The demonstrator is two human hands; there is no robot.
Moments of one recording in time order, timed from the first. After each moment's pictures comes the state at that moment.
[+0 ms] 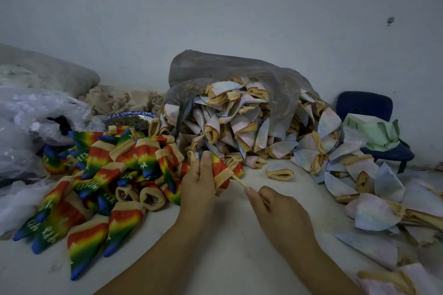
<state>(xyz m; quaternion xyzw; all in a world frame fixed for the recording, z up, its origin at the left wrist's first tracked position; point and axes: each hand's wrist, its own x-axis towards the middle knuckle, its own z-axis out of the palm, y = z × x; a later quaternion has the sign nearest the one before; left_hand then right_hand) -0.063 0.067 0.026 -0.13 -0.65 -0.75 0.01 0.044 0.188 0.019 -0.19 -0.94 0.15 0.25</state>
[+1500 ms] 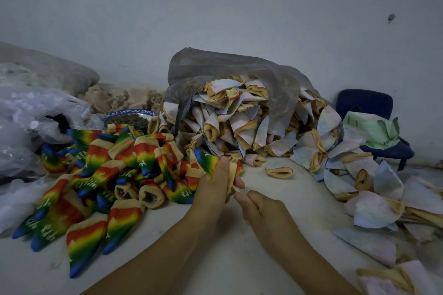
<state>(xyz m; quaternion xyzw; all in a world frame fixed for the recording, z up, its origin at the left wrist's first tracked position) -0.050 0.078 0.028 -0.16 -0.68 -0.70 -0.14 0.043 0.171 0.021 -0.14 -0.92 0.31 0.18</state>
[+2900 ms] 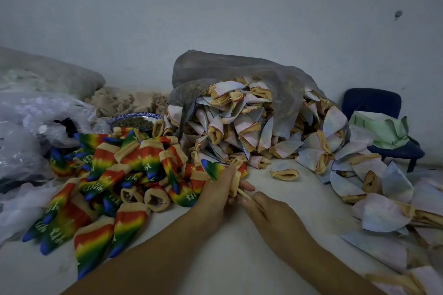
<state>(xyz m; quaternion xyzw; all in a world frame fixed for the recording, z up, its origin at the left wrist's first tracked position) -0.056 0.079 0.034 -0.12 -0.62 -0.73 -0.26 0.042 0.187 0.013 -0.11 -0.96 0.23 0.14</state>
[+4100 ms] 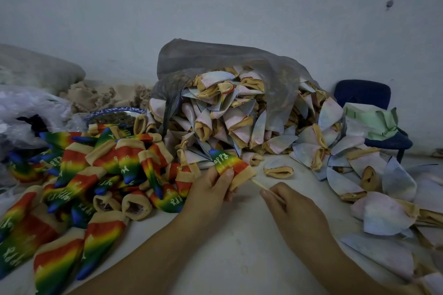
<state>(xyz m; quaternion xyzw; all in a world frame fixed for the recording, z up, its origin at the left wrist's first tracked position) -0.074 0.083 0.011 -0.25 -0.70 -0.65 -0.15 0.047 0.224 0.009 -0.20 -0.93 0.19 0.24</state>
